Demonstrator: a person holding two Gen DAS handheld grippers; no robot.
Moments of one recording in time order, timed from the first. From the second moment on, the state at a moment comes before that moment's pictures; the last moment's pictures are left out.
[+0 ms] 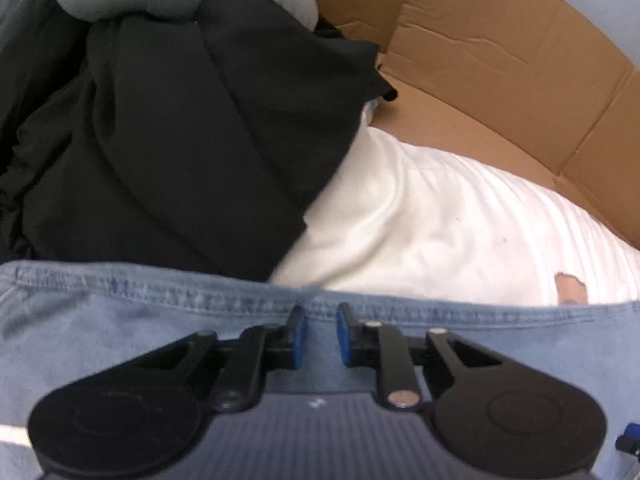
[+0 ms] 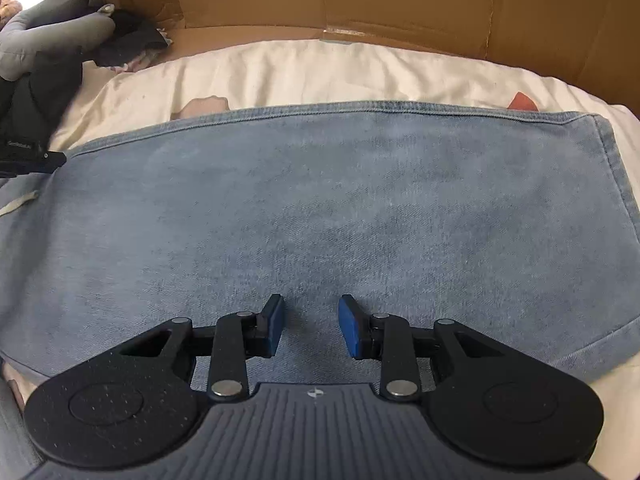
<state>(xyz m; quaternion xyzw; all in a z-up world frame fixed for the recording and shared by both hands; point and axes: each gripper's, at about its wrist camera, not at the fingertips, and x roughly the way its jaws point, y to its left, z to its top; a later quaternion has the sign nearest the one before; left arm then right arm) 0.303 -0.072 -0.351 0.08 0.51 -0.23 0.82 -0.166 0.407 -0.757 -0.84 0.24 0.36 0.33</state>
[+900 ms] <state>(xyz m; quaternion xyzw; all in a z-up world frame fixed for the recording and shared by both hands) 0.277 0.044 -0.276 0.05 0.50 -0.22 0.83 -0.123 0.502 -0.710 -0.86 0.12 0.36 0.34</state>
